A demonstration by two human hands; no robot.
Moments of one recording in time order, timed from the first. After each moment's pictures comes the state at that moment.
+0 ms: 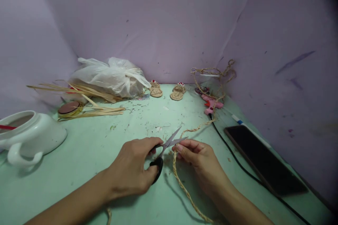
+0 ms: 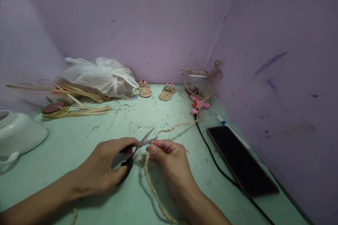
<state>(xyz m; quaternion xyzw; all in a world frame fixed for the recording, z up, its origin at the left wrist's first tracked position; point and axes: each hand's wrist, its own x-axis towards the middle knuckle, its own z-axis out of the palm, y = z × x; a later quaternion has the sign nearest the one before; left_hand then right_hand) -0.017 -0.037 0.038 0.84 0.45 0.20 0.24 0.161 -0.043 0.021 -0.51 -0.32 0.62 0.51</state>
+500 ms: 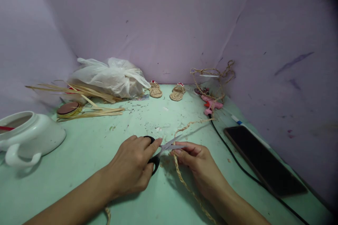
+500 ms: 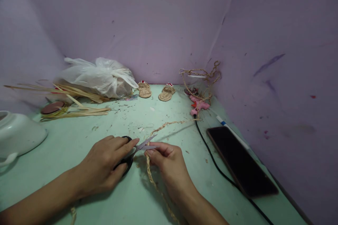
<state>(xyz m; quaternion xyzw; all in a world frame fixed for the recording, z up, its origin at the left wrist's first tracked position) -0.022 -0.032 0.033 0.91 0.40 0.08 0.03 0.159 -0.045 0.016 -0.48 -0.36 0.65 0.48</state>
